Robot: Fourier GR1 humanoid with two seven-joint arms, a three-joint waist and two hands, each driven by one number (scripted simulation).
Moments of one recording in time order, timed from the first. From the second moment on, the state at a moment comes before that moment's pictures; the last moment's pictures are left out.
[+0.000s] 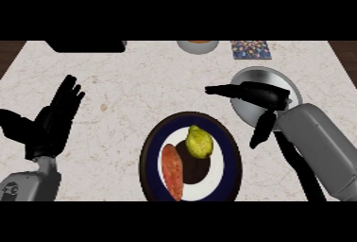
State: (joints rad) left arm -0.15 0.26 0.00 -1.58 0.20 0.14 0.21; right arm -0.70 -0.42 0.40 -1.01 0.40 0.57 -0.51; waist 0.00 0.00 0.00
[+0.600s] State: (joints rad) left arm -0.17 0.23 0.04 -1.57 0.17 0.11 0.21; right arm -0.67 -0.32 0.35 -1.11 0.49 0.66 -0.37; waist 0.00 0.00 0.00
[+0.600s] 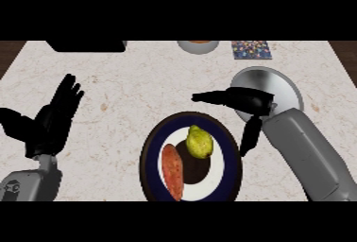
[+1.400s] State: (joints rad) left arm -0.17 0.19 0.06 -1.61 0.13 0.10 0.25; right arm -0.66 -0.16 0.32 -0.96 0.68 0.60 -0.43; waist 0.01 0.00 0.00
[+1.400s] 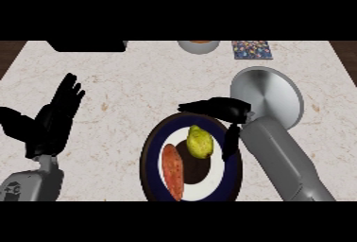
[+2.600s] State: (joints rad) left arm -0.17 0.18 0.10 -1.59 0.12 0.05 0.24; right arm -0.66 -0.02 0.29 -0.83 0.76 0.48 -0.58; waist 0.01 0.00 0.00
